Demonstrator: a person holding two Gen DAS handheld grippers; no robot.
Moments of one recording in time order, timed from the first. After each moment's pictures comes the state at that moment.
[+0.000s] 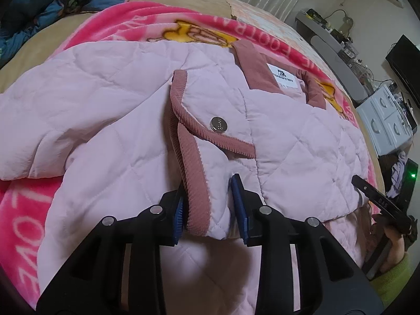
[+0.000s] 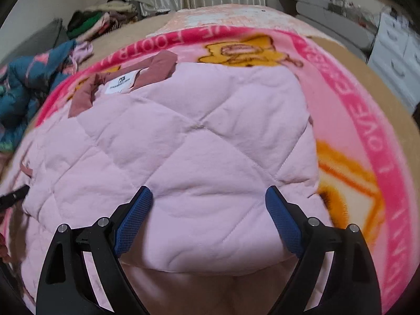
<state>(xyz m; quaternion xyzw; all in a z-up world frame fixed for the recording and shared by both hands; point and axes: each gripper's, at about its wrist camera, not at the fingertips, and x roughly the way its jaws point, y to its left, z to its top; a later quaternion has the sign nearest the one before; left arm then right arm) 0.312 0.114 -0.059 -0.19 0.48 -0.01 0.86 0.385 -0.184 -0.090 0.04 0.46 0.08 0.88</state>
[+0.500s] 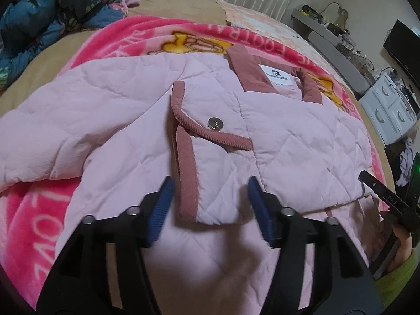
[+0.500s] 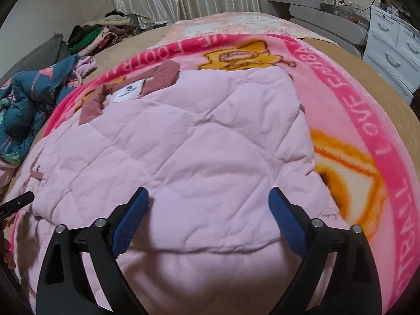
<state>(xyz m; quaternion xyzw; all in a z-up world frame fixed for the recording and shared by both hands) 0.293 0.107 -0.039 -0.15 0.46 0.00 0.87 0.352 -0.176 -0.075 0.05 0.44 0.08 0.89</state>
